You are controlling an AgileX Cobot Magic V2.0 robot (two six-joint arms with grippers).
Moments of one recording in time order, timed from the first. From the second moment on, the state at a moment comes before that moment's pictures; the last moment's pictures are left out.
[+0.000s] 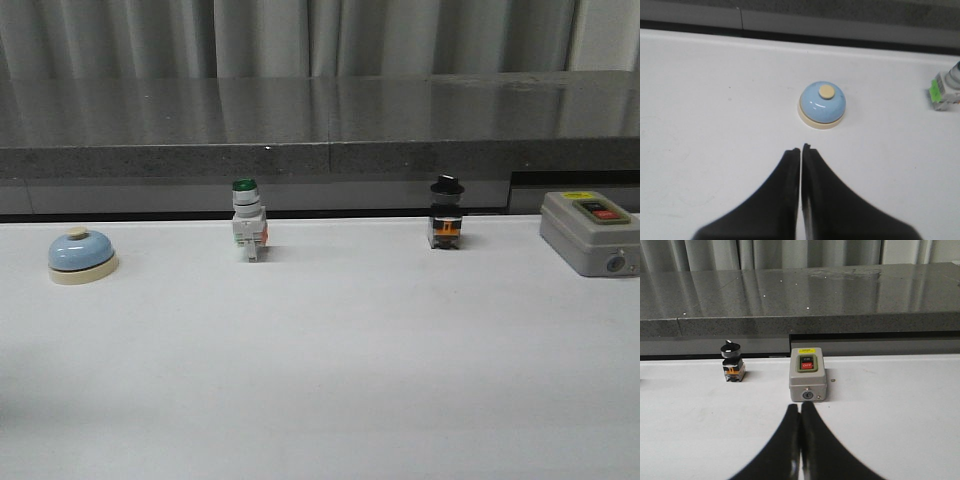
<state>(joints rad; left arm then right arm) -0.04 1.17 -0.68 -0.18 0.29 0.03 0.04 -0.01 0.03 -0.11 0.10 0.15</state>
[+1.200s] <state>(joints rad) -0.09 2.03 -1.55 -0.14 0.85 0.04 0.04 -0.01 0.03 -0.11 0.10 0.15</state>
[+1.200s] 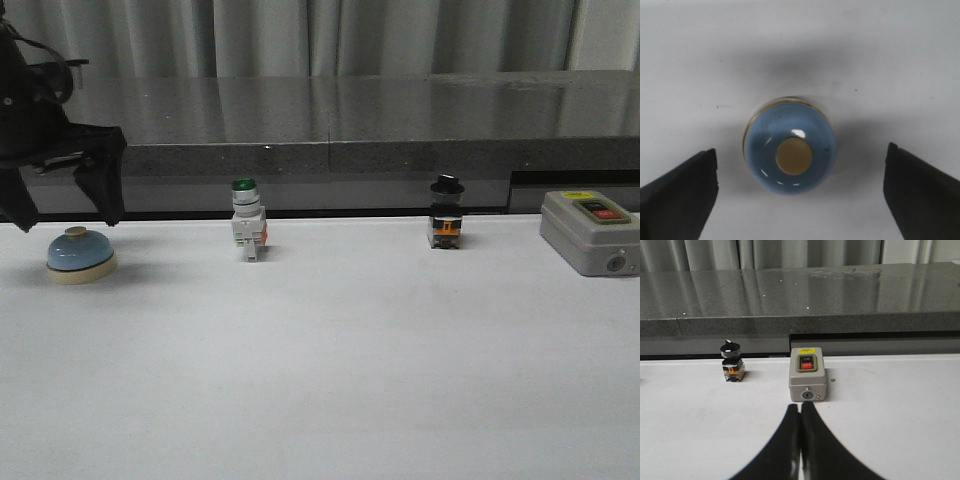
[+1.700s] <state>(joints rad) -0.09 2.12 -1.58 -0.12 0.86 0.04 0.04 -0.01 0.03 -0.11 0.10 0.15</state>
